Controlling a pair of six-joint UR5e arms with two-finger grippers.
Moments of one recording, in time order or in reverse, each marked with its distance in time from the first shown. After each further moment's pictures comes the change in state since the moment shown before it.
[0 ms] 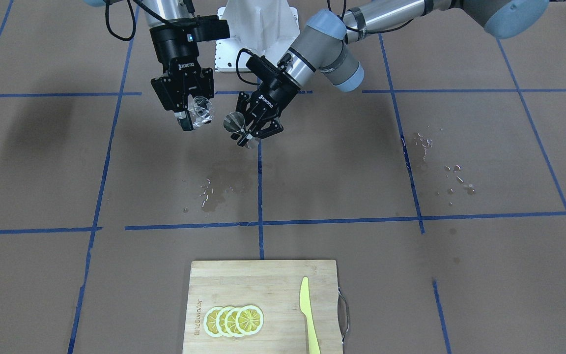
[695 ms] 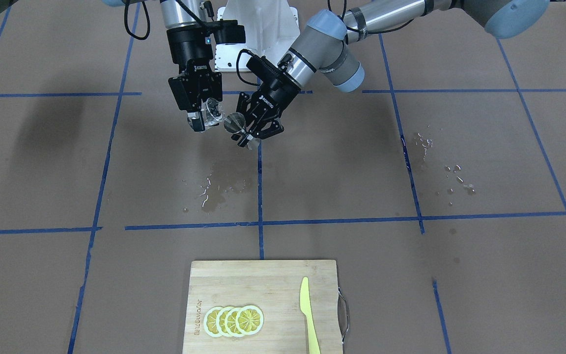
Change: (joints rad) left arm -0.002 0.001 0.000 0.000 0.001 0.000; right arm -0.030 0.031 -0.024 -0.034 -0.075 -0.112
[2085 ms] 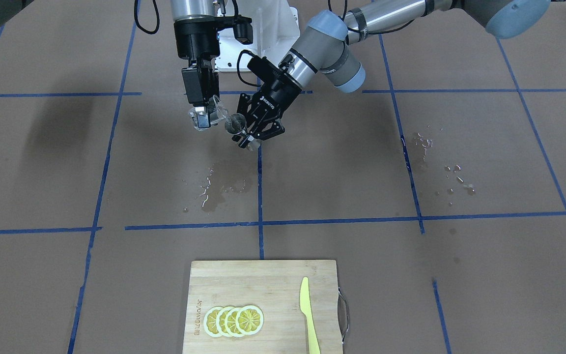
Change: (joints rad) left arm -0.005 0.000 0.000 -0.002 -0.001 0.000; right arm -0.011 0.090 -0.003 -0.121 -0.121 -0.276
